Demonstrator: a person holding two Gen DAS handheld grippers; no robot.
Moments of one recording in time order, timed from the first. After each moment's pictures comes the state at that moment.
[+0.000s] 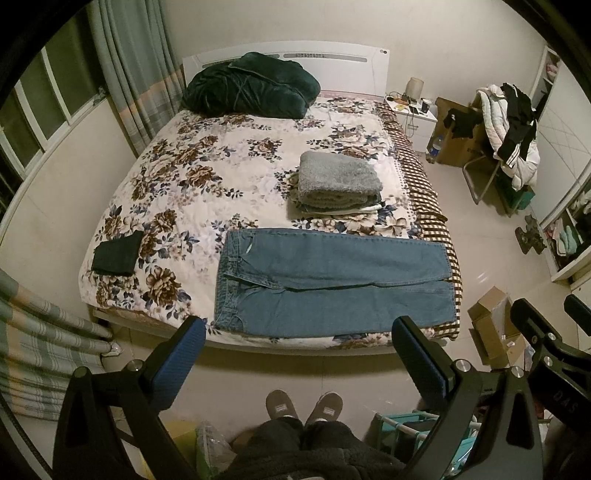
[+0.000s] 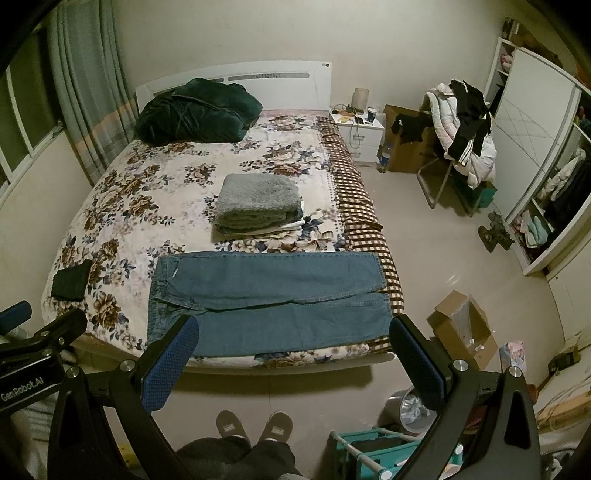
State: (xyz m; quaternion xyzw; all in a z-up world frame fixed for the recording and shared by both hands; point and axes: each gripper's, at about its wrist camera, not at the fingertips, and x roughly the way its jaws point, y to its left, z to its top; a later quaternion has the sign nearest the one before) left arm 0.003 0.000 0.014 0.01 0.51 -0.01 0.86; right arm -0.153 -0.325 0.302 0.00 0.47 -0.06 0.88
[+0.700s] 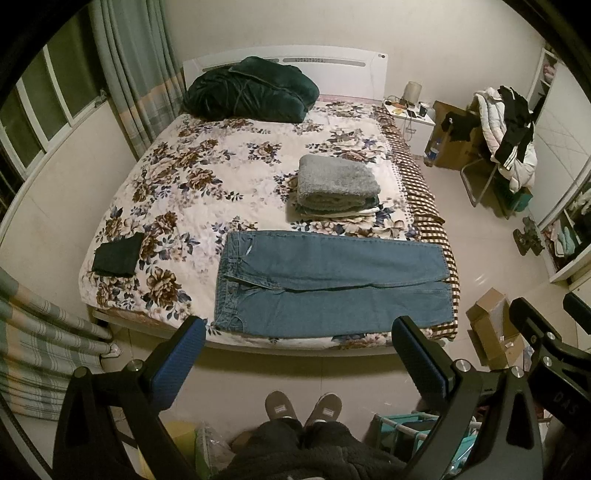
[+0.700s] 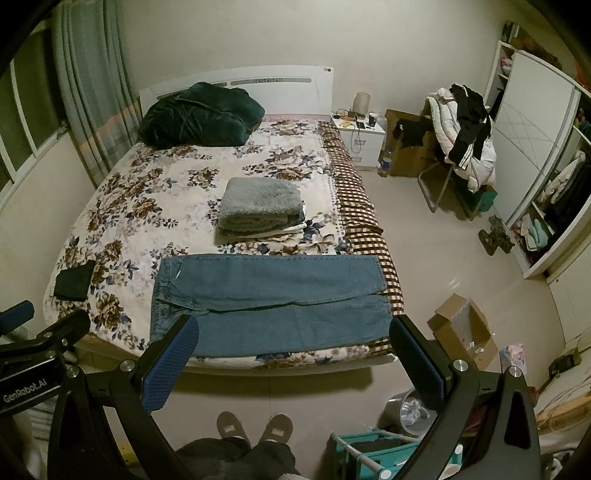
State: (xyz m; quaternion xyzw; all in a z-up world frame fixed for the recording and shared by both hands) left arm 0.009 -0.002 0.024 0.01 0.51 0.00 0.86; right arm -0.152 -0.317 0.320 0.00 0.47 -0.06 0.88
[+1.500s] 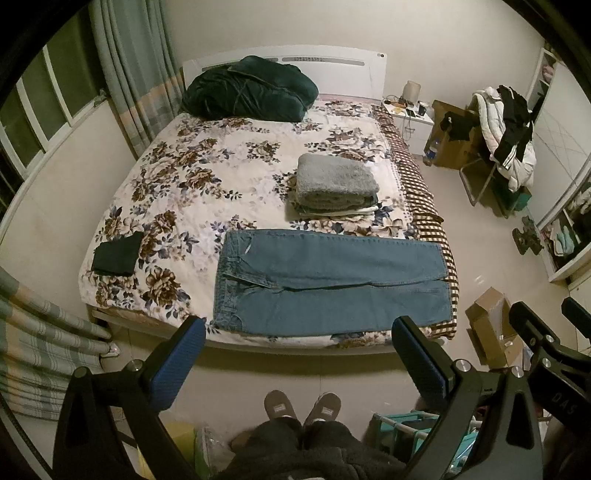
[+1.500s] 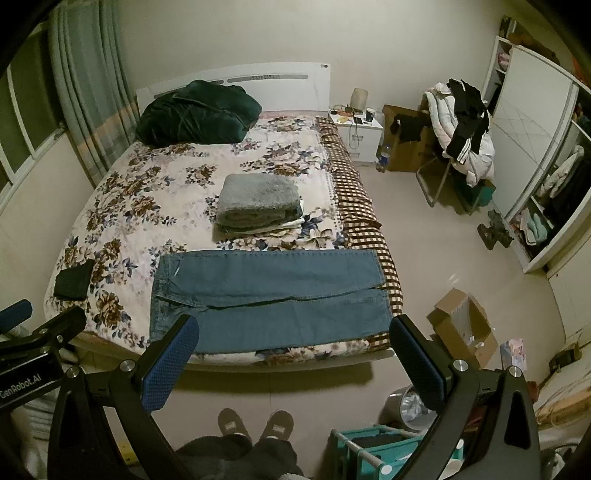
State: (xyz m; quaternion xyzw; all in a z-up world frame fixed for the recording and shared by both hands) left arm 0.022 -0.014 0.051 0.01 0.51 -0.01 0.86; right arm -0.169 -0.315 0.350 0.00 0.47 -0.06 0.88
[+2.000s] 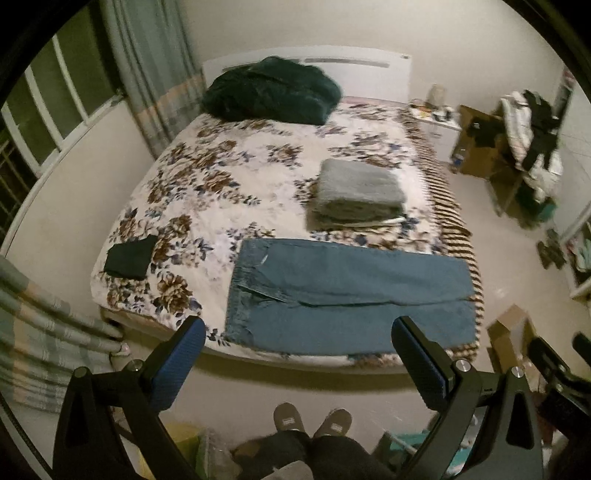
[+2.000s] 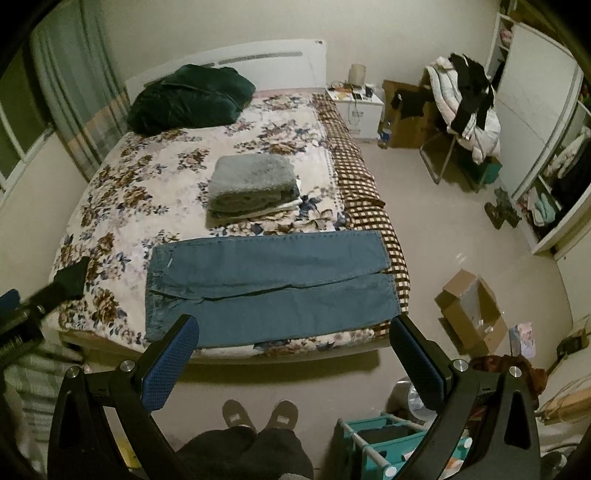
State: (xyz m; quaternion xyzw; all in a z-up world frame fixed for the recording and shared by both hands) left arm 0.070 -0.014 -0.011 0.01 0.50 0.05 0.86; right arm -0.105 -0.364 0.261 0.04 0.51 -0.07 0.86
